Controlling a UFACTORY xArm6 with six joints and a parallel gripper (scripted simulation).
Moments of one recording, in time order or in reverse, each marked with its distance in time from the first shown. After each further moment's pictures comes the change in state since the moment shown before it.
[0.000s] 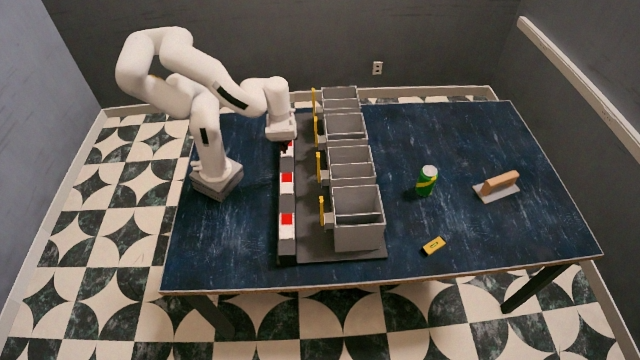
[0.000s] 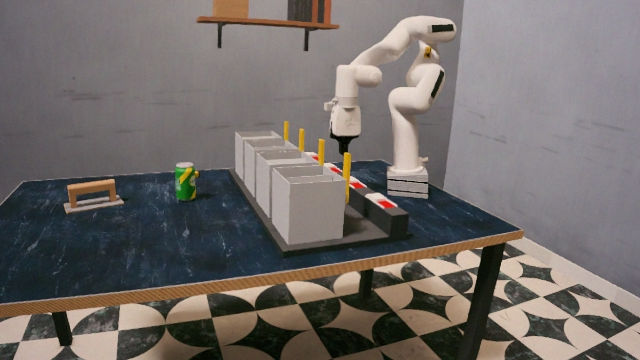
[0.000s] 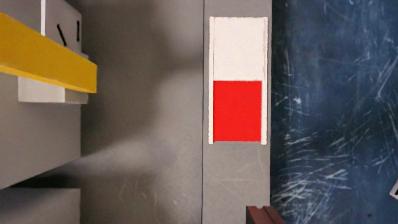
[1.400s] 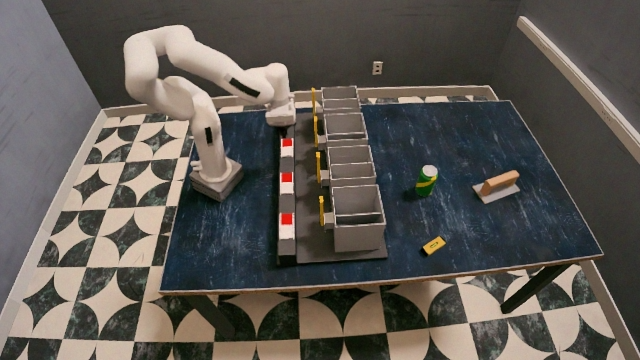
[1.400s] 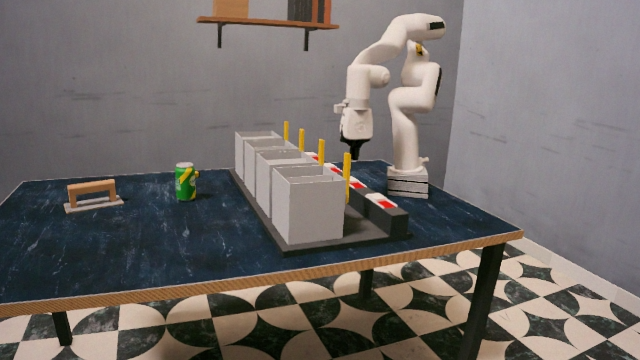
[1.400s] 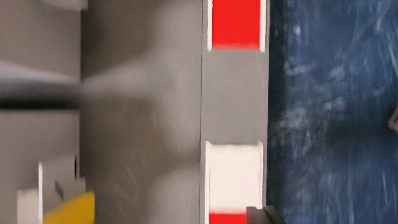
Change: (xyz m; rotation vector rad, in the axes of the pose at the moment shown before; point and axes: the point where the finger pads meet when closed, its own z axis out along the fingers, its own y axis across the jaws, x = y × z) arm -0.082 0.002 -0.003 0.001 -0.015 -0.006
